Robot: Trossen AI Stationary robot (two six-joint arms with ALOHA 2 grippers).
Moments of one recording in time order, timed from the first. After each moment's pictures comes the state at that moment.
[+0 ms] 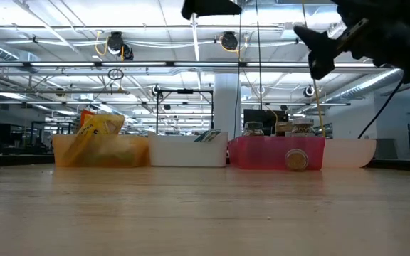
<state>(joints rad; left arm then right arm) -0.17 1.64 1.31 0.05 -0.39 -0.09 0.11 1.14 0.13 1.23 -0.19 0.35</state>
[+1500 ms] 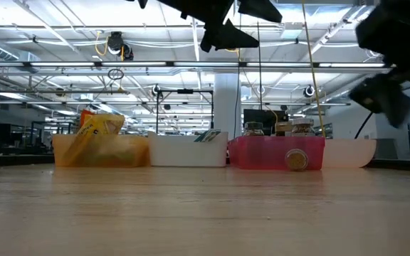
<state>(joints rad) -0.07 1.78 1.31 0.20 -0.26 -0.15 0.34 1.02 0.50 -0.31 -0.24 0.28</state>
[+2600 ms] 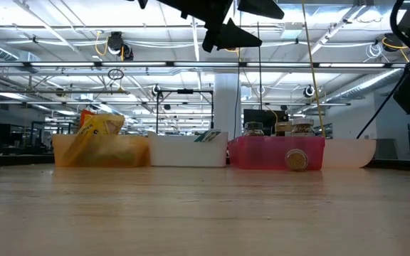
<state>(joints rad) -0.07 1.78 1.31 0.20 -0.21 -0.16 0.45 0.94 0.24 -0.30 -0.39 0.79</state>
